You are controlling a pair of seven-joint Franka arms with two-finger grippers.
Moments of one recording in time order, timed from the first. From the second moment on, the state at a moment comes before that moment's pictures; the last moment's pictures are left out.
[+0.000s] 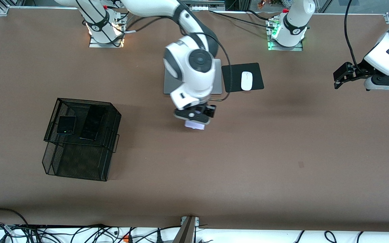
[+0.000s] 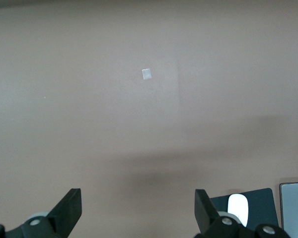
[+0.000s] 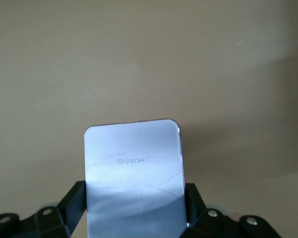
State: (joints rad) left arm 0.02 -0.06 -0.10 -1.71 0.05 1.69 -0.02; right arm 1.01 0.81 -0.48 -1.02 0.27 1.79 0.83
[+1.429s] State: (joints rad) left arm 0.02 -0.06 -0.10 -1.71 0.05 1.68 -0.02; right arm 0.39 0.90 -0.58 -1.16 0.40 1.95 -0.35
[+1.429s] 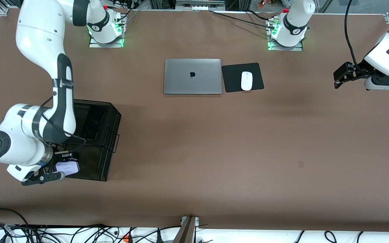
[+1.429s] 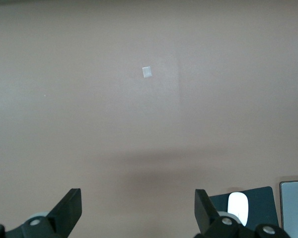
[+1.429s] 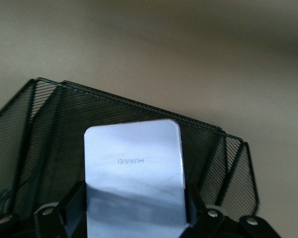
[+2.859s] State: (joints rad) left arm 0.02 -0.06 -0.10 -1.71 0.05 1.68 -0.02; right arm 0.45 0.67 -0.63 -1.17 0.35 1.67 -0.25
